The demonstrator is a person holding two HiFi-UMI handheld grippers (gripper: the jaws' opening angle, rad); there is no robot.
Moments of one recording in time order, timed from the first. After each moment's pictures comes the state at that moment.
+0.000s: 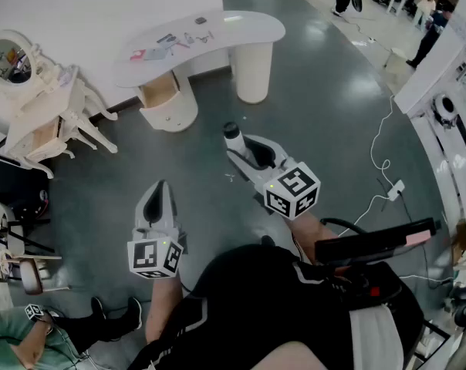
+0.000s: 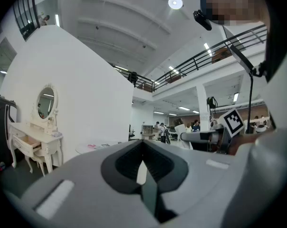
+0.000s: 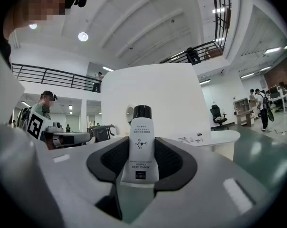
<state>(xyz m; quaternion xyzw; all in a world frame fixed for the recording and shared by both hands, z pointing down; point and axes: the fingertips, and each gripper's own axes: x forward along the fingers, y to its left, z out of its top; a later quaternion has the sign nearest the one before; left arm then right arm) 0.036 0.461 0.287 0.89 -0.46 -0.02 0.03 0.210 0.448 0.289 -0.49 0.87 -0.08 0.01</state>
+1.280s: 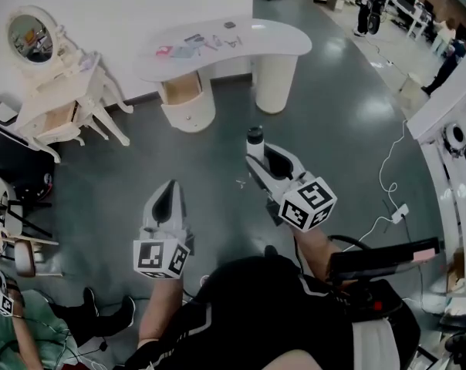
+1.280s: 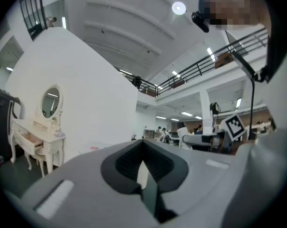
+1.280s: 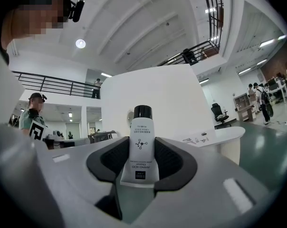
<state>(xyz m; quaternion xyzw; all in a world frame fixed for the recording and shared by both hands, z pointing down) -0.006 0.460 0.282 0.88 -0.47 -0.05 0.04 0.178 0.448 0.285 -0.49 0.87 -0.10 0.05</state>
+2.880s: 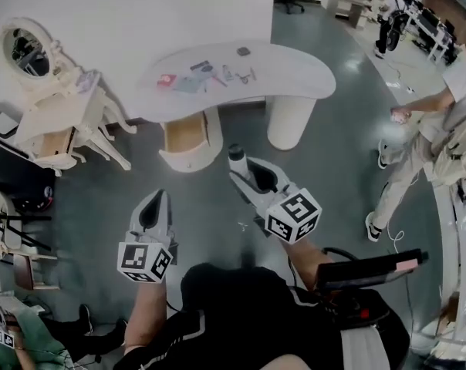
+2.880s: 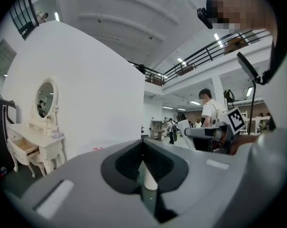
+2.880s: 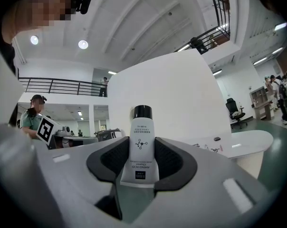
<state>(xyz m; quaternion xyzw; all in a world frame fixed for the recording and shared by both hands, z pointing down) 0.048 0.197 0.292 0.87 -0.49 0.01 0.05 0.222 0.182 0.287 -0.42 0.90 -0.09 0.03</state>
